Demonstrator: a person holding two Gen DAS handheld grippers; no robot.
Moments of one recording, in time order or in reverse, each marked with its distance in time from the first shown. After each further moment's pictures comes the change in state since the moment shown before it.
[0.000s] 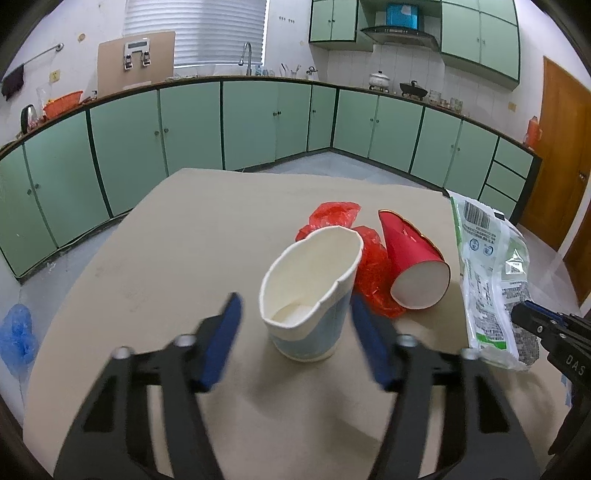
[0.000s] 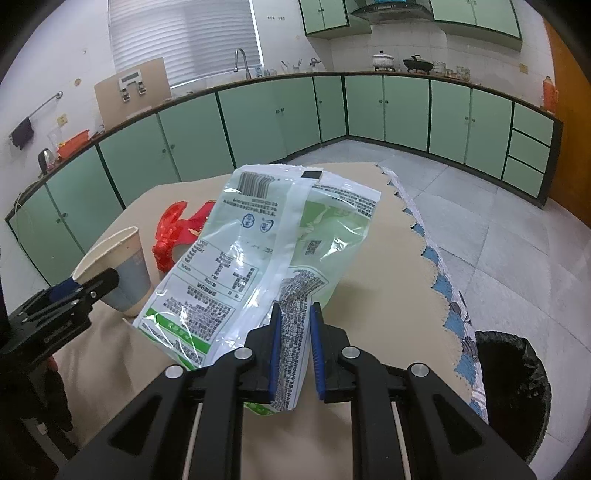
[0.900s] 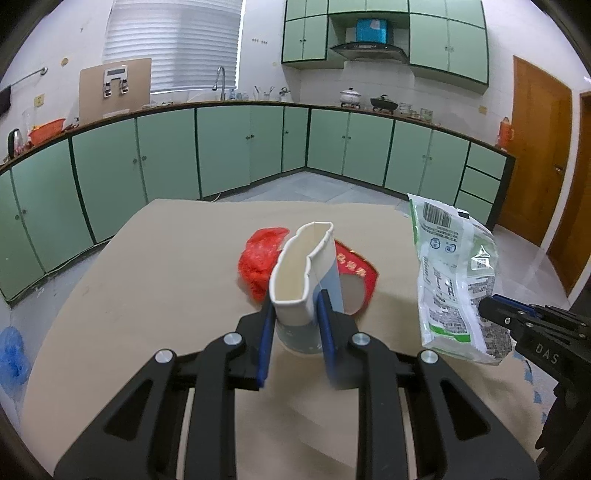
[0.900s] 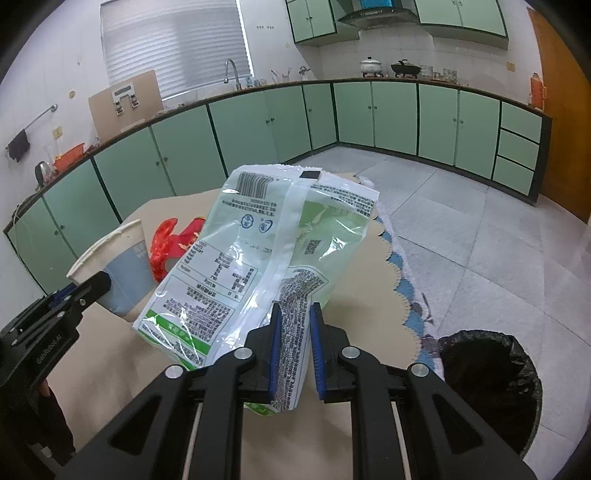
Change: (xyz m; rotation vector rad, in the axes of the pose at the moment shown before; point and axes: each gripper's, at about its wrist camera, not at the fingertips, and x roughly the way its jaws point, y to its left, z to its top) left arm -0.043 -0.061 -0.003 0.062 -0.092 -0.074; right arm -0.033 -0.018 0.000 0.031 -0.044 -0.026
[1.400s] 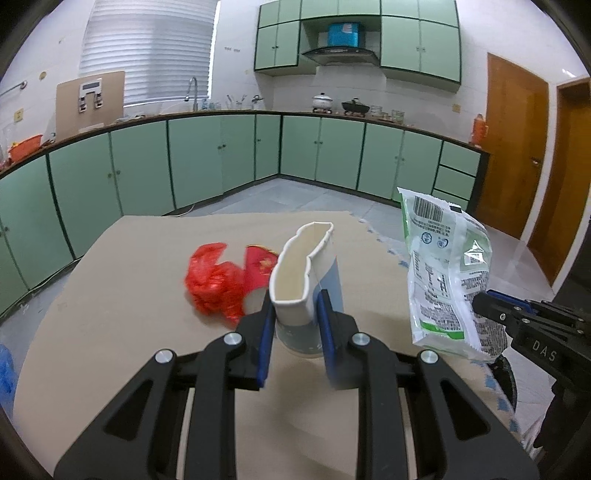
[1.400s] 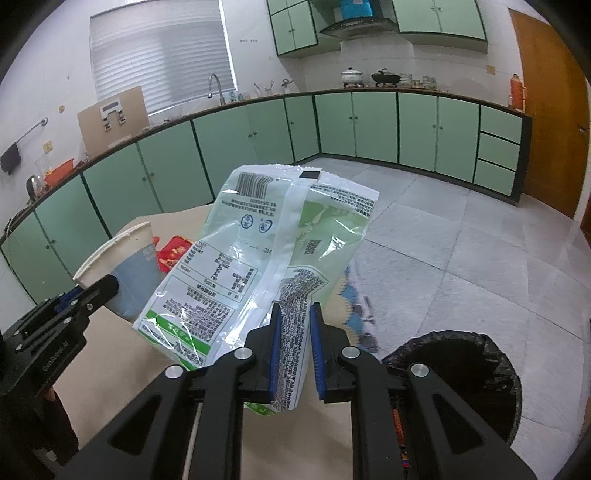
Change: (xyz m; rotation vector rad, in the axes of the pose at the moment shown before) left arm -0.007 -0.050 0.004 0.052 -0.025 -0.089; right arm -0.038 -0.034 0.000 0.041 -0.048 -0.054
